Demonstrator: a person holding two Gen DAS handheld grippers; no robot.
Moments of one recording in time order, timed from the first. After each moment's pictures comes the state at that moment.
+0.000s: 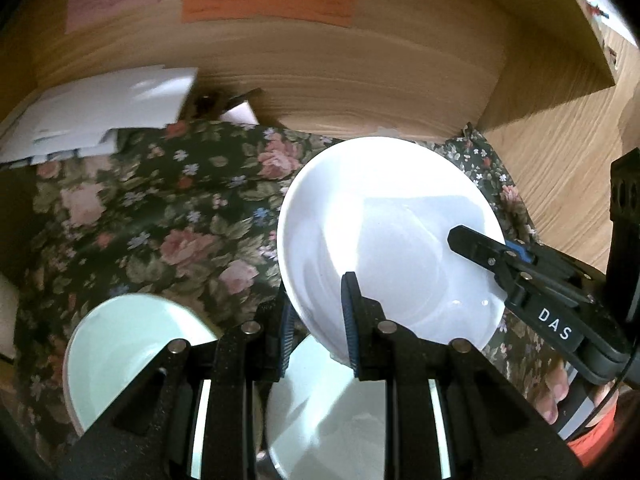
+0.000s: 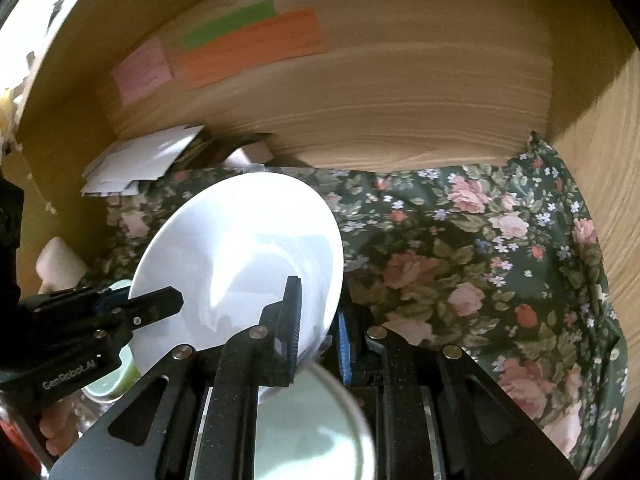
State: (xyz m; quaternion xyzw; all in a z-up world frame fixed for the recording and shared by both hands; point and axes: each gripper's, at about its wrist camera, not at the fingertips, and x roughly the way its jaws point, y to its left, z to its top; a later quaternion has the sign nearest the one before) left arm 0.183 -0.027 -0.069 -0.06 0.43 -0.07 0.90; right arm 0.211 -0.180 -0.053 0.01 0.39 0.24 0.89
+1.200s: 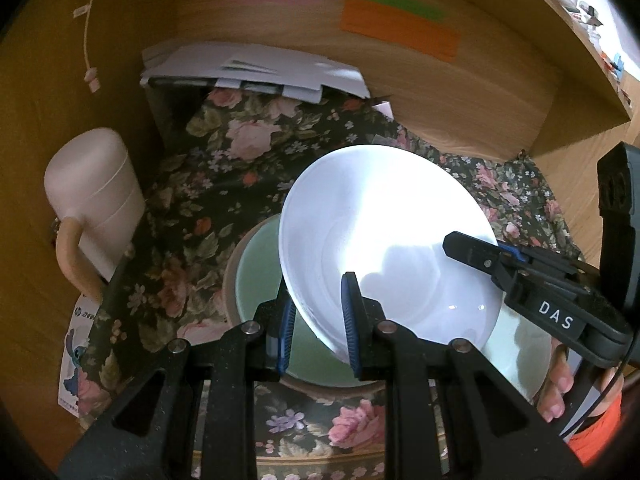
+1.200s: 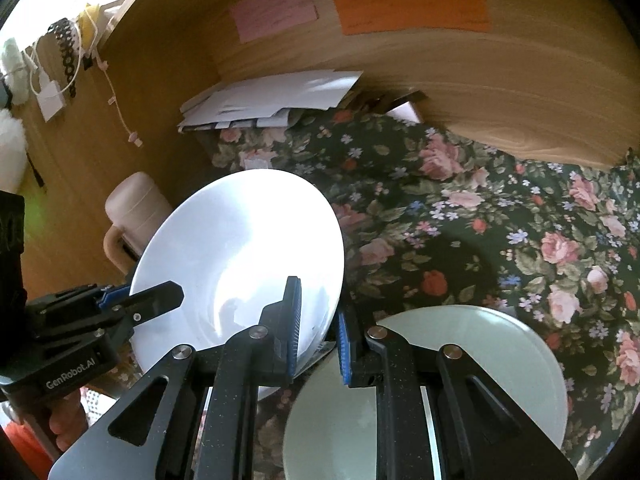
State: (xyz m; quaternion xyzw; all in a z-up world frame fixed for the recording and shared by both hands) left arm 0.078 0.091 -0.077 -0.10 0.40 0.03 0.91; right arm 0.151 -0.064 -0.069 -0.01 0.41 0.35 0.85
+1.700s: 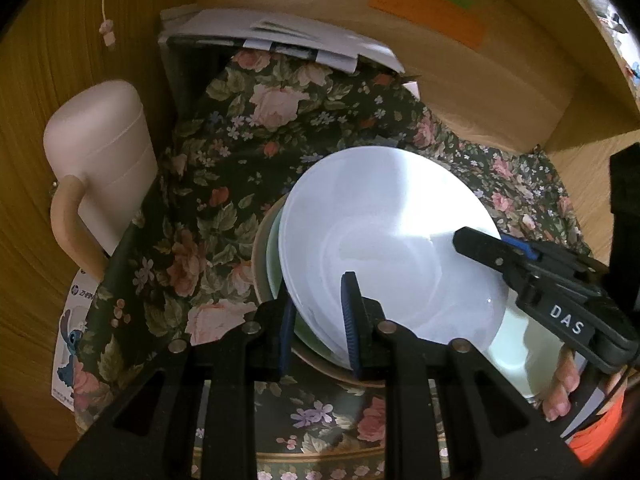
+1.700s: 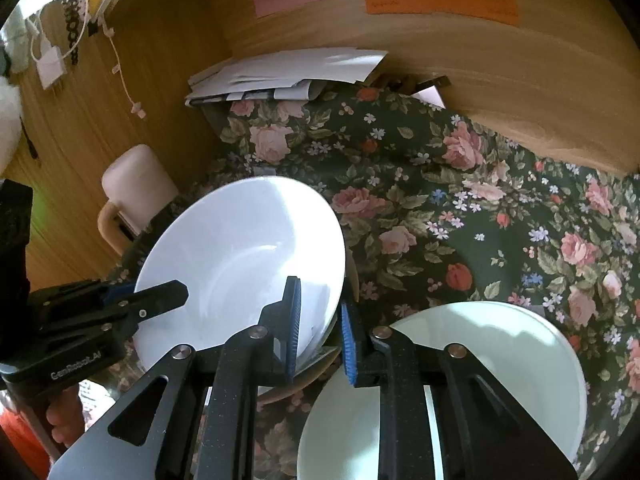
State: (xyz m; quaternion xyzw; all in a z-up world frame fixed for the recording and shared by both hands) left arm 0.079 0.112 -0.100 -0.12 0.43 0.04 0.89; right arm 0.147 -0.042 -0.080 -0.05 0.41 0.35 0.84
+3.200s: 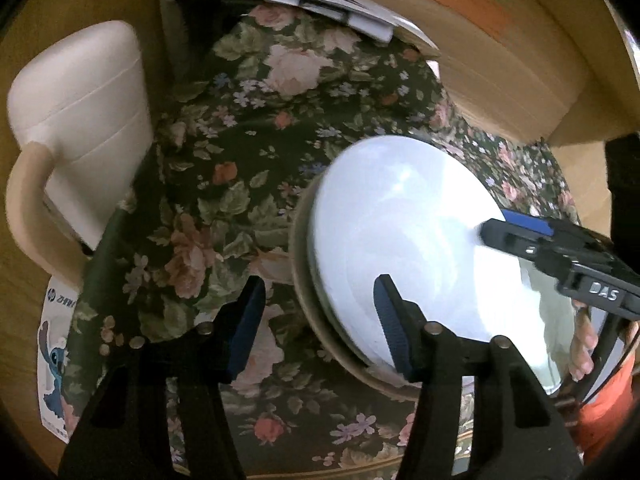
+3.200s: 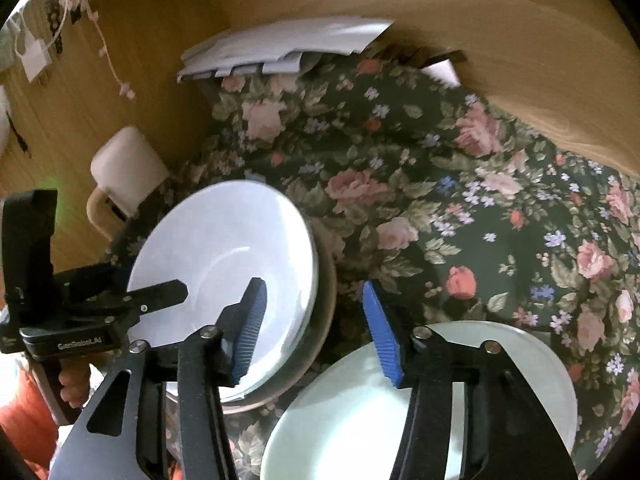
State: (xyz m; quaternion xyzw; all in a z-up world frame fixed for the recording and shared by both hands) left arm 0.097 0.145 -0.126 -0.14 0.46 0.00 0.88; right arm 0.176 -0.034 -0.100 -0.08 0.46 0.38 0.80
